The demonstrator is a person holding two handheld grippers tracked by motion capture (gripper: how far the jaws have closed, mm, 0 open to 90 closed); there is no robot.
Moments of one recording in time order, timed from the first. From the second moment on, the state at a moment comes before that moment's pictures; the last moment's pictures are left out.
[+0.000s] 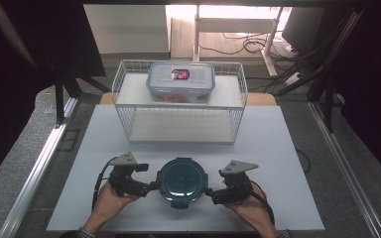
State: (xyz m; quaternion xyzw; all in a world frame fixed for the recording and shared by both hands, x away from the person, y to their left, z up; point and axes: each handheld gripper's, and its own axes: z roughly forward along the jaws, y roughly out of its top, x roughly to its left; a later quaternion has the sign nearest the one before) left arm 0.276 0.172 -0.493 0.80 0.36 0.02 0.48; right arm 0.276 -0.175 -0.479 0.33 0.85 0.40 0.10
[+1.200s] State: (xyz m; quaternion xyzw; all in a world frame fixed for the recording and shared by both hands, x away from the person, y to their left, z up) left arm 0.286 0.171 -0.516 0.78 0.39 -0.13 0.46; right arm 0.307 -0.169 -0.494 0.38 0.82 0.40 -0.11
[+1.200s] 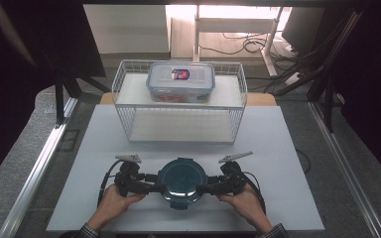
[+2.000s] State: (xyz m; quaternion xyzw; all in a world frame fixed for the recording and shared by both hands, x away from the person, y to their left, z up) left arm 0.291 0.183 -0.517 0.77 0.39 -0.16 0.48; right arm 0.294 -0.169 -0.483 0.34 0.84 0.41 -0.07
